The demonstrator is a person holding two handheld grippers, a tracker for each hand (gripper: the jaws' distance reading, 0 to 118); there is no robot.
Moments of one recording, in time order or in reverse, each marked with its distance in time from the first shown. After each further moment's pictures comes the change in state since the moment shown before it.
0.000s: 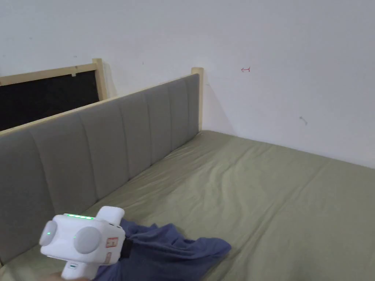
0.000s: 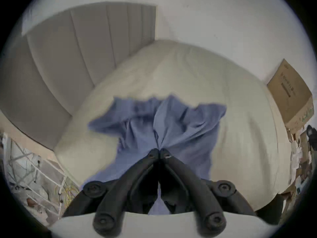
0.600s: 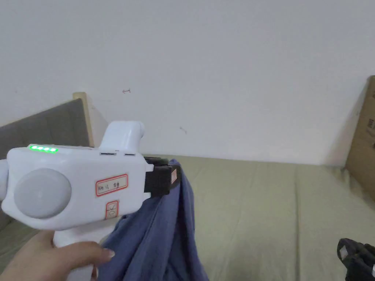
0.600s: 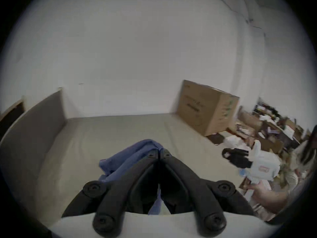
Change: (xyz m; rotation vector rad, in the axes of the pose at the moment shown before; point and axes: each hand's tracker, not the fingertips) left arm 0.305 0.074 0.211 0.392 -0.681 -0.352; right arm 0.087 0.005 0.143 0.195 -0.263 -0.137
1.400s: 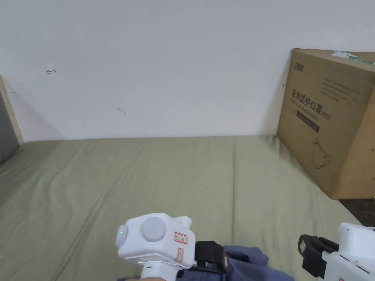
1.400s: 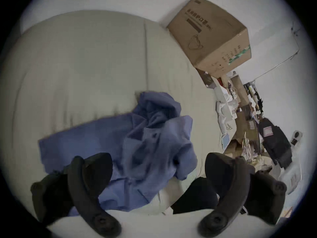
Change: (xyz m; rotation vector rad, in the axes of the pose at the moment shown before) left arm 0.044 -0.168 -0.241 -0.683 -0.182 0.343; right arm 0.067 -0.043 0.006 -0.144 -0.145 -0.104
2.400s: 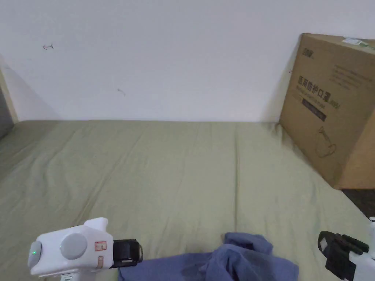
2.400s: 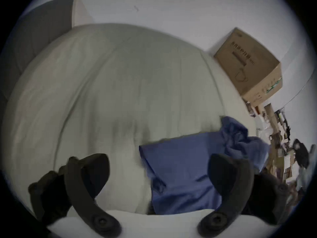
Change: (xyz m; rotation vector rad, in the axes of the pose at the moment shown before) left arm -0.163 -0.026 0.018 0.151 0.323 0.144; right arm 0.003 -0.003 0.010 -0.007 -0.038 0.039
